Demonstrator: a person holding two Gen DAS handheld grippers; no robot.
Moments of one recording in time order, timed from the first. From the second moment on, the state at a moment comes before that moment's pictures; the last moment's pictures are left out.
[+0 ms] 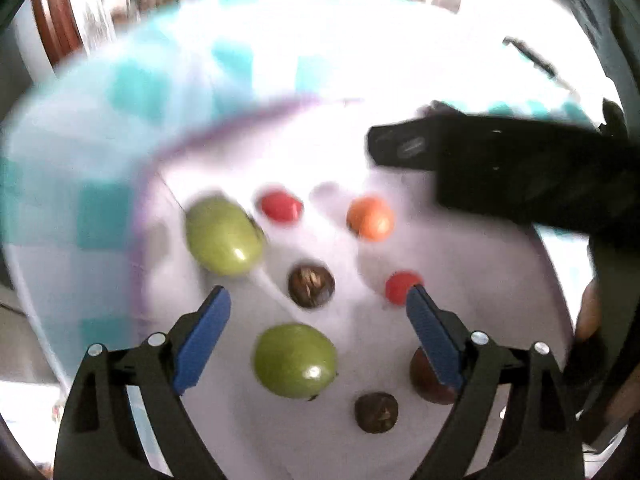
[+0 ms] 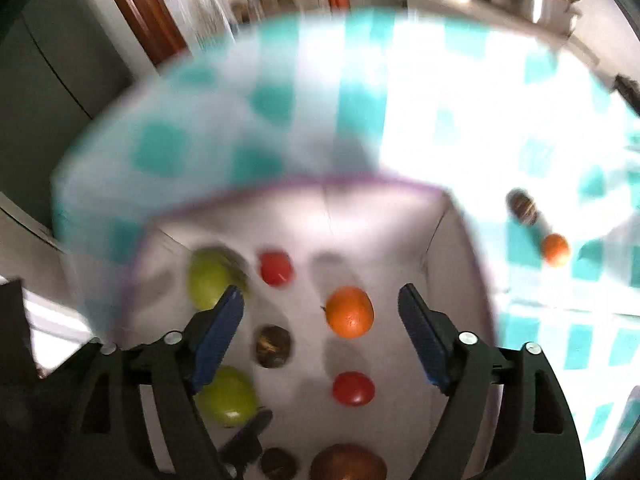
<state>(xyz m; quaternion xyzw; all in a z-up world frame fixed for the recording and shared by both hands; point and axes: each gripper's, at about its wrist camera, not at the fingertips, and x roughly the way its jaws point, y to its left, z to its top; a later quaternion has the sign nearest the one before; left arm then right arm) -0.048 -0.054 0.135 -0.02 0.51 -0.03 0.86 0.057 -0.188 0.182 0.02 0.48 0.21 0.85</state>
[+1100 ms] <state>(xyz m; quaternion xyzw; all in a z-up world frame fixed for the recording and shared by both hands) 0.122 -0.262 0.136 0.01 0.52 -0.06 0.86 0.094 -0.472 0.087 0.16 0.52 0.02 0.84</state>
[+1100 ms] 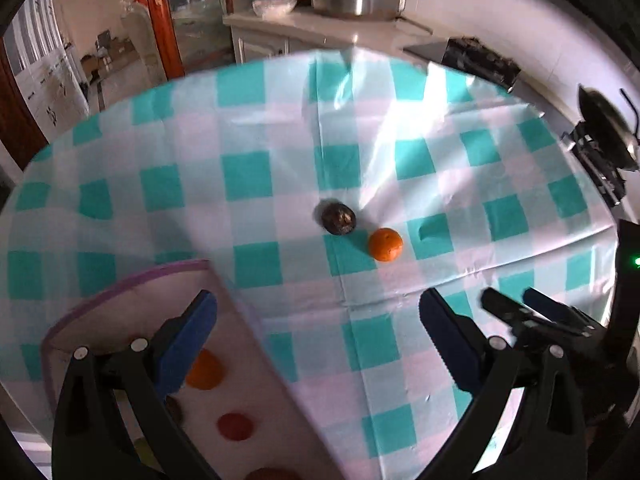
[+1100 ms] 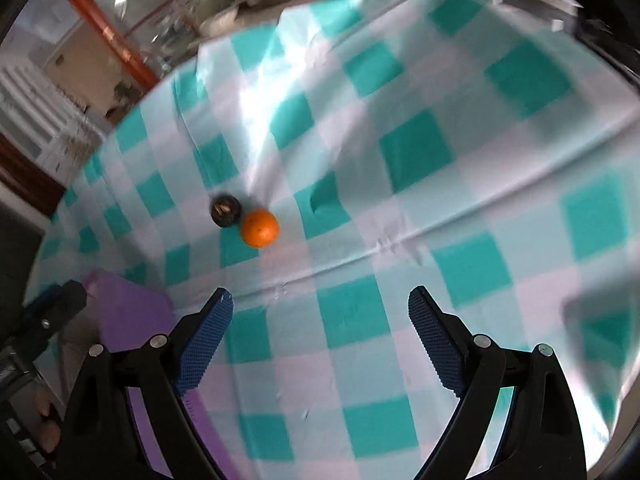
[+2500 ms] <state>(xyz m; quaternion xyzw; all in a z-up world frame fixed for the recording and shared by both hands) 0.170 -0.319 0.056 -0.01 0.59 0.01 0.81 0.160 -0.476 0.011 0.15 0.54 0.20 0.80</state>
